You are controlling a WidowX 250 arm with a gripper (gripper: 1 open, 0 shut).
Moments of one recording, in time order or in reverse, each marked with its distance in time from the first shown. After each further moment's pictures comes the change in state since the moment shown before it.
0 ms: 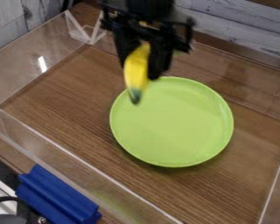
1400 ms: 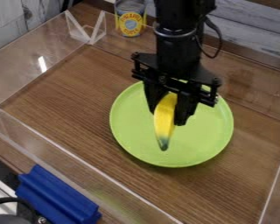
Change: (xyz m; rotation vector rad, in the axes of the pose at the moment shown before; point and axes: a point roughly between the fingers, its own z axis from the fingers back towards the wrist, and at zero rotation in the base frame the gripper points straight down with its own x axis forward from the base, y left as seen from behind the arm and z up) arm 0.016 -0.007 -0.052 -0.019 -0.064 0.024
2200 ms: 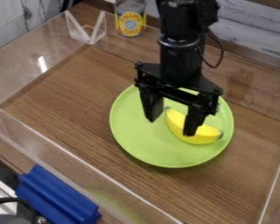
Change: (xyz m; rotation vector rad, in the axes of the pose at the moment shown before) arm 0.001 -0.002 -0.014 -0.004 0.048 0.017
